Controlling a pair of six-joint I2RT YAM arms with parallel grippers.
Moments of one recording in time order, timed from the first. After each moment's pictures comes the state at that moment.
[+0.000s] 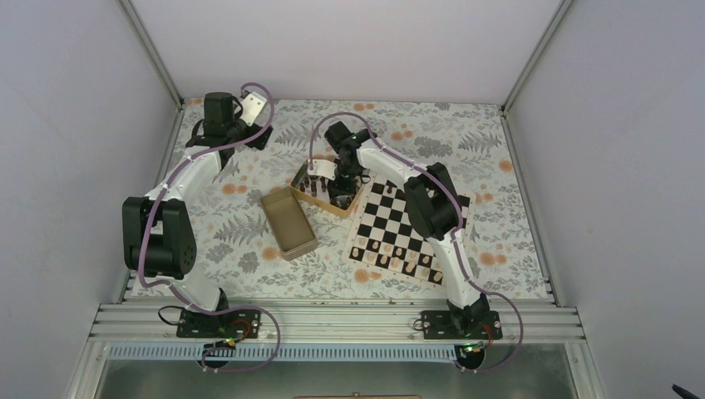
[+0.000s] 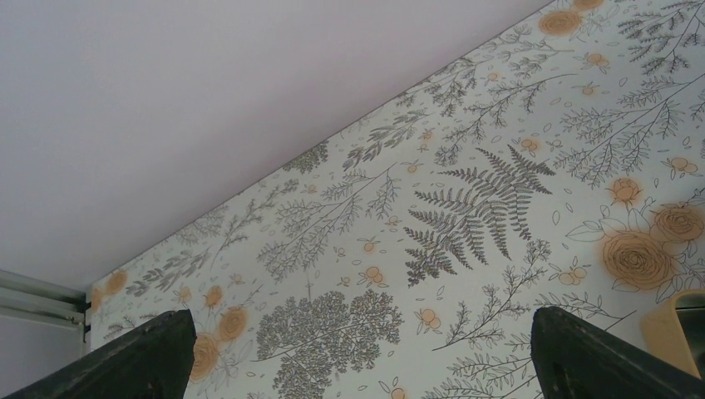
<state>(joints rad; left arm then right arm) -0.08 1.65 1.25 -0.14 0.14 0.43 0.65 2.32 1.94 -0.96 -0.28 -0.78</state>
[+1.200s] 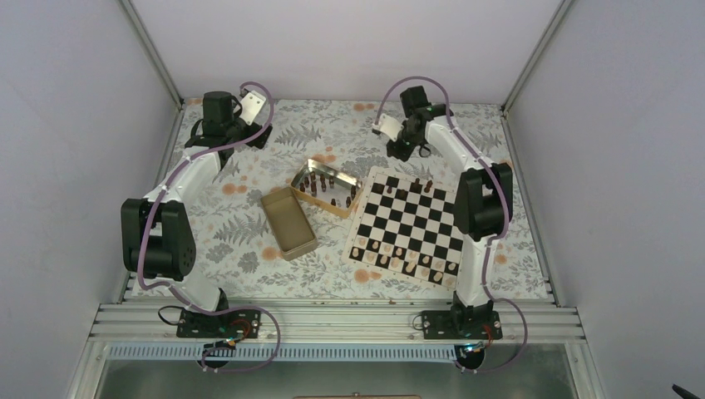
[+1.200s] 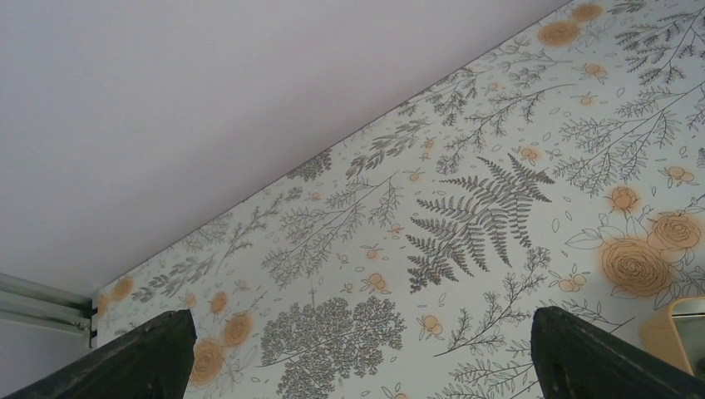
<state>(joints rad) -0.08 1.64 1.25 -0.14 0.14 0.43 0.30 2.07 1.86 -0.92 -0.20 -0.75</state>
